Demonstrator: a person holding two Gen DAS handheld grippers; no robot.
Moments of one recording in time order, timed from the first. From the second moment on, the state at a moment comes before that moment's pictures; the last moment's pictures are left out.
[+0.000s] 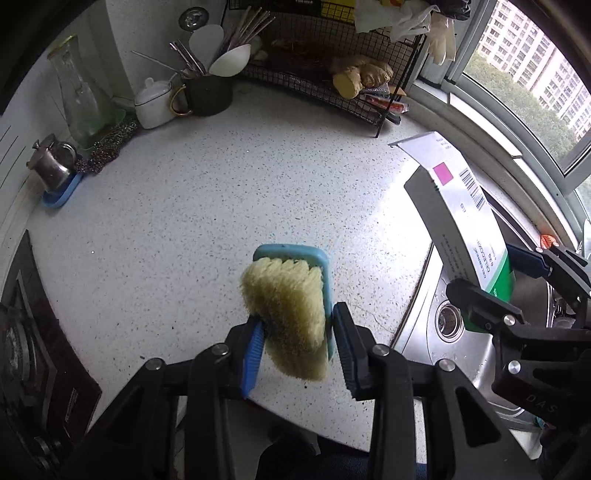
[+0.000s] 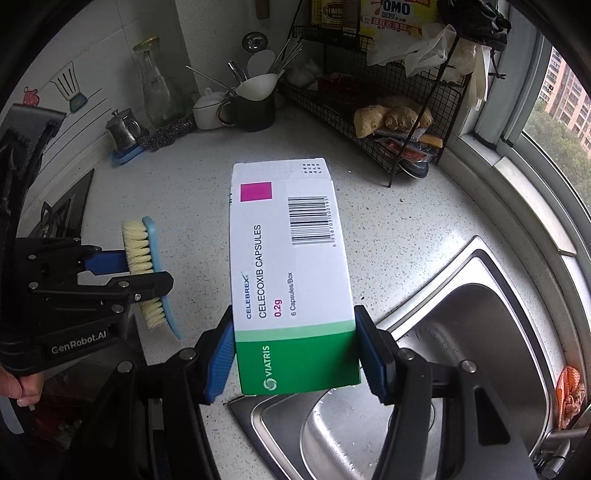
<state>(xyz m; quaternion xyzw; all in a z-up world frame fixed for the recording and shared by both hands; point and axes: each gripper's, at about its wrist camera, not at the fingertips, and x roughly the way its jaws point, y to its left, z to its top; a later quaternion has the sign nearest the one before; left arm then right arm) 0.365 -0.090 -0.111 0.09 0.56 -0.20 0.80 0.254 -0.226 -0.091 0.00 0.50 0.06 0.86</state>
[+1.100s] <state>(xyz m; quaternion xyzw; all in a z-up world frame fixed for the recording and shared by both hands) 0.159 0.088 -0.203 0.02 0.63 -0.13 0.77 0.124 -0.051 -0.173 -0.06 0.57 0.14 0.81</state>
